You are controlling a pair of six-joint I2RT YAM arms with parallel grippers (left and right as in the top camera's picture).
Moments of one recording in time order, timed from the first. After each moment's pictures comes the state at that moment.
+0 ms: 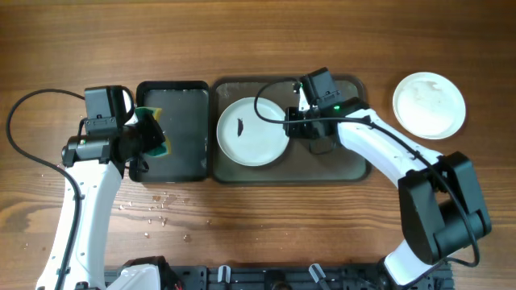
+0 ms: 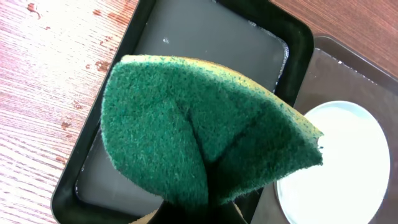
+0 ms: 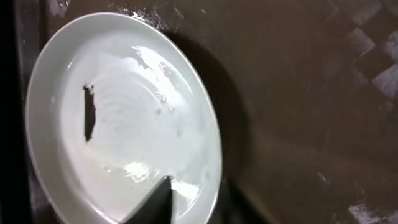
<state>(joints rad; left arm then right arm) 0.10 1.29 0.96 -0.75 0.10 -0.38 0.43 1.80 1.11 -0.44 -0.21 0.46</state>
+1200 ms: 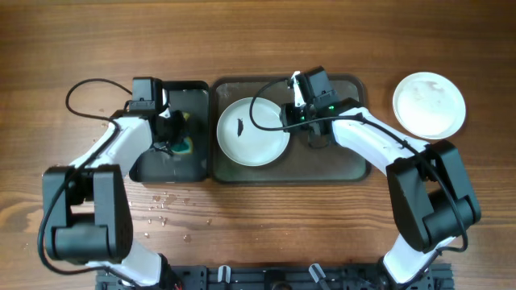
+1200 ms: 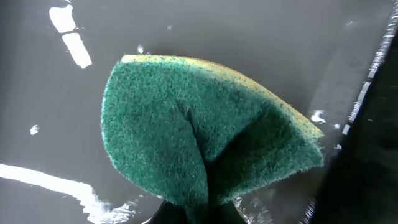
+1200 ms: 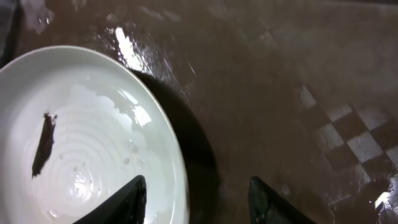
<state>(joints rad) 0.00 1.77 0.96 -0.46 0.10 -0.36 0.43 1.87 1.11 -0.29 -0.12 0.26</state>
